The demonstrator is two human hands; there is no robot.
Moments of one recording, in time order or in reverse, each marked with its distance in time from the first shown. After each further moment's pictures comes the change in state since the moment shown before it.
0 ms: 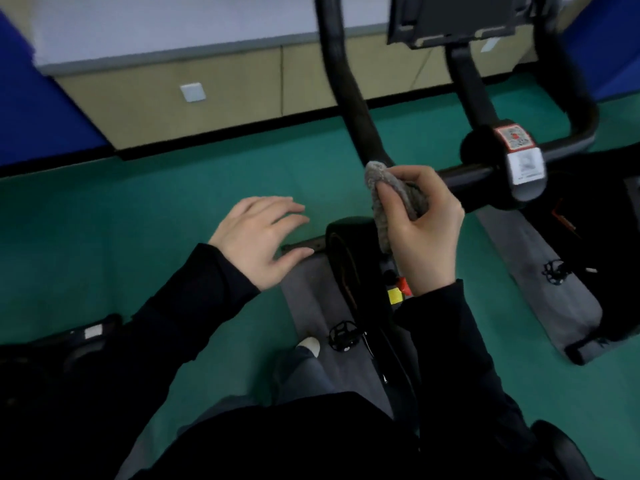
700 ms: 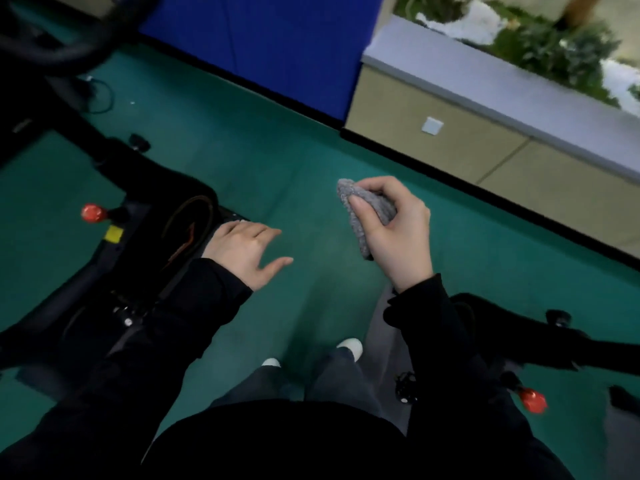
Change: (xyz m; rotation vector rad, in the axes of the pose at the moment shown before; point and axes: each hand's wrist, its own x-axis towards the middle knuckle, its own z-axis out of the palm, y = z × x) left_hand -0.388 -0.057 -0.015 0.026 0.078 -0.997; right_hand -0.206 -0.179 0.195 0.214 -0.799 -0.390
